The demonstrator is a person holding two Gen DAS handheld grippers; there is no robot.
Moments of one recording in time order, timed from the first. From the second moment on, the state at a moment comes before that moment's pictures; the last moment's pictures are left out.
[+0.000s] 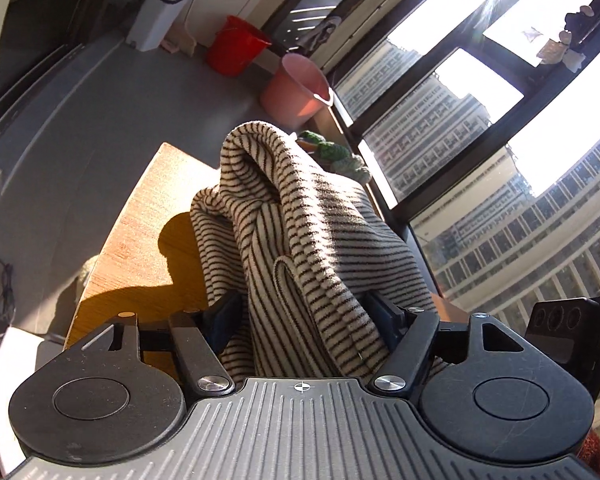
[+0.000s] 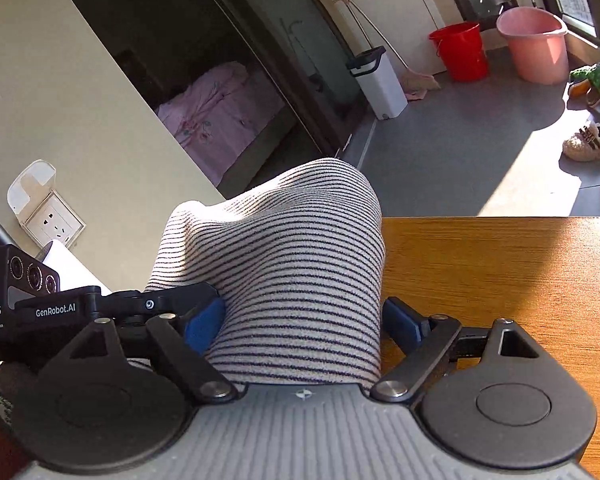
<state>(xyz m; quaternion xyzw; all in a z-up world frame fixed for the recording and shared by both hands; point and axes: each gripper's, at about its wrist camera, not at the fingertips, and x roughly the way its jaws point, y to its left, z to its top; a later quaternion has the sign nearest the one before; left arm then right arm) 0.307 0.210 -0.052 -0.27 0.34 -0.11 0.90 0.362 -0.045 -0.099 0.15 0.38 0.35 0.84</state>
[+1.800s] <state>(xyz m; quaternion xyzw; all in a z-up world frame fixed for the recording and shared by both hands) 0.134 0.112 -0.050 -0.13 0.28 0.02 0.95 0.189 -0.090 -0.079 0.06 0.30 0.26 0.92</state>
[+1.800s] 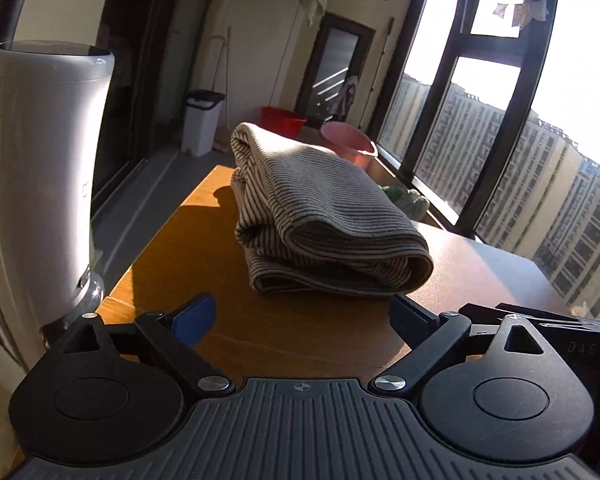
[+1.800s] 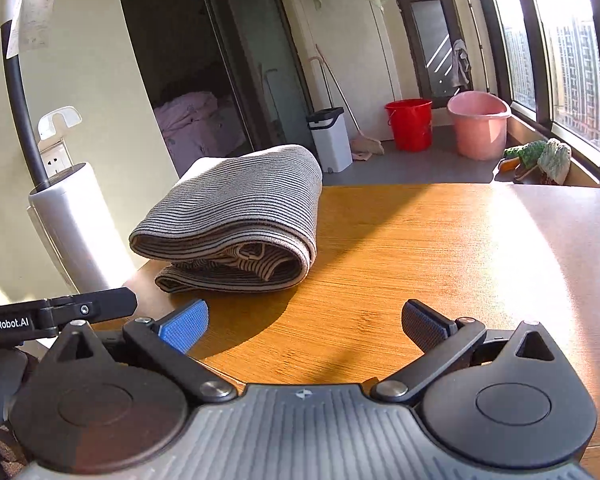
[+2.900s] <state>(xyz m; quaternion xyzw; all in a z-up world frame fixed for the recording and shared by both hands) 0.104 0.072 -0.066 -0.04 0.35 0.10 0.93 0.154 -0.081 -0.092 -0.06 0.34 0.17 0.92</state>
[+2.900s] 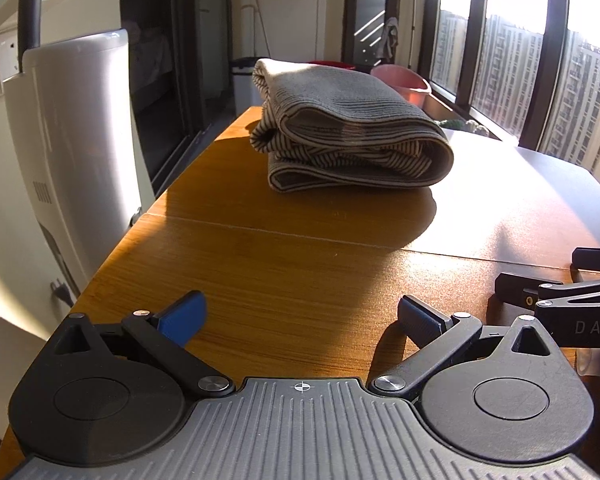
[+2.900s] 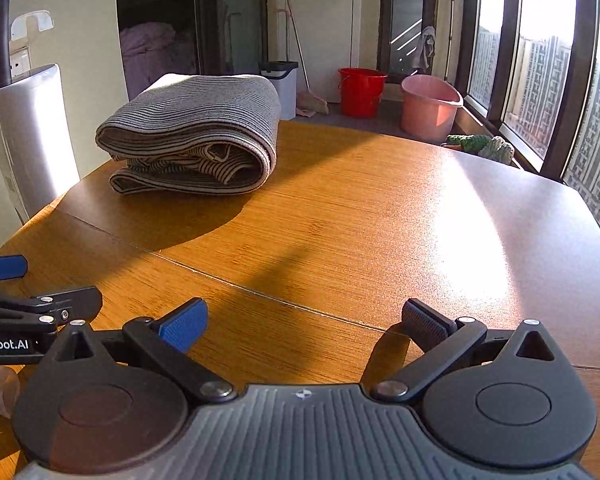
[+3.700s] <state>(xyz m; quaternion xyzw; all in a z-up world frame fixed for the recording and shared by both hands) 0.107 0.070 -0.067 -0.04 0.35 0.11 0.93 0.153 -0.078 -0.090 -0.06 0.34 0.17 0.92</state>
